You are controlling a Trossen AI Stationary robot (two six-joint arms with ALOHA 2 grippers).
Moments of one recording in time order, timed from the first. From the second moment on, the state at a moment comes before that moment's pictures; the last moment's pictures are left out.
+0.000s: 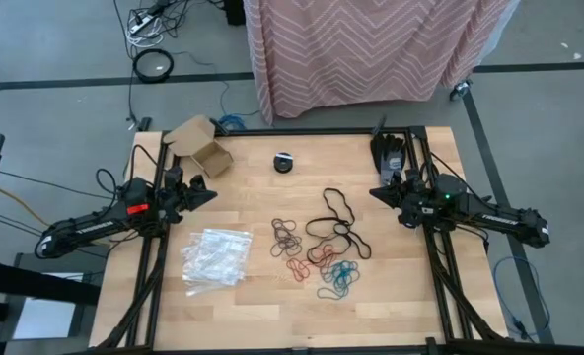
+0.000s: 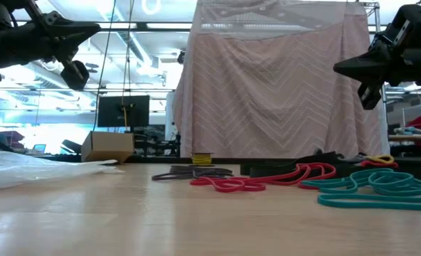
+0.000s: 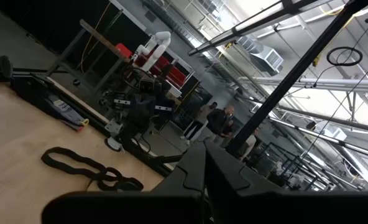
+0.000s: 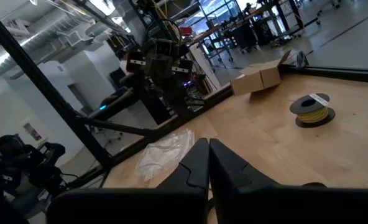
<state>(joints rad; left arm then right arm) 0.32 0.06 0.02 0.35 0.32 -0.82 -0.27 0.01 0.01 0.06 -0.14 0.54</state>
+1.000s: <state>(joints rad) 0.32 0.06 0.02 0.35 0.32 -0.82 -0.27 0.01 0.01 0.31 -0.04 0.62</state>
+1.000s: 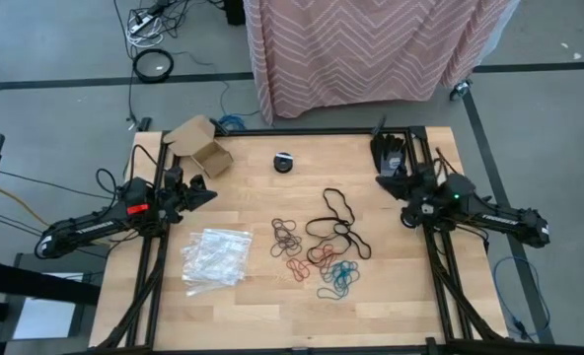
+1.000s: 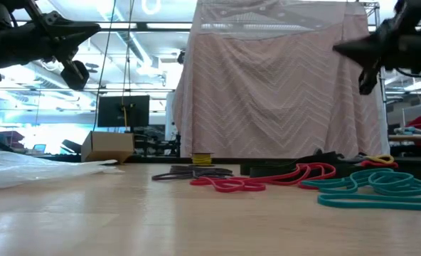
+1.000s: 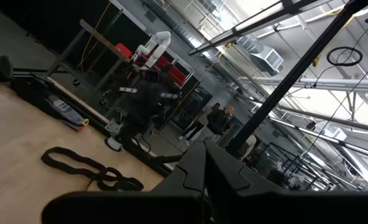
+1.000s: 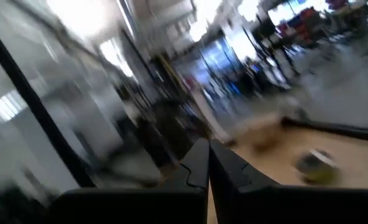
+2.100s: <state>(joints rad) 0.32 0.20 0.46 0.21 0.10 -0.84 -0.28 0.18 0.44 0.38 0.08 0.80</state>
